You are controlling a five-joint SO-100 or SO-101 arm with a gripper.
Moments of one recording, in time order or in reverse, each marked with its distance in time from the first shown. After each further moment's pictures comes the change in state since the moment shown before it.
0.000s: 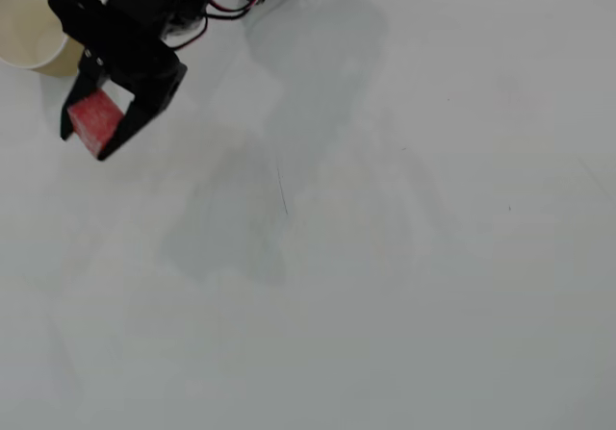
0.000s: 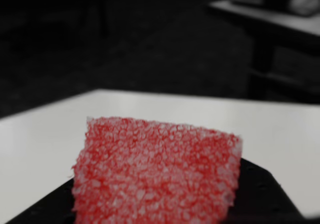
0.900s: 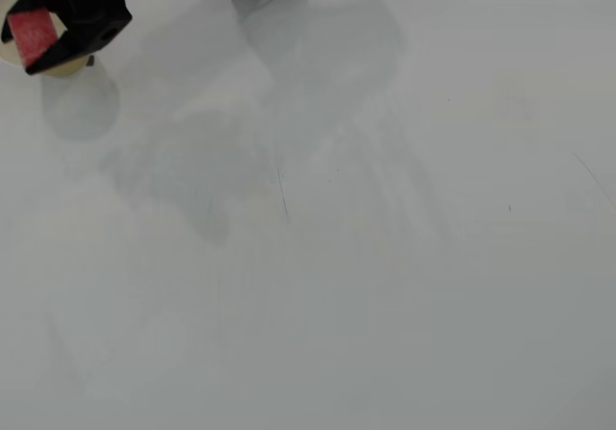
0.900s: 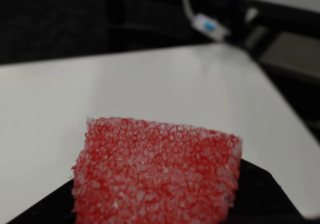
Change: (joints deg) arm 21.9 0.8 -4.6 13.2 0.0
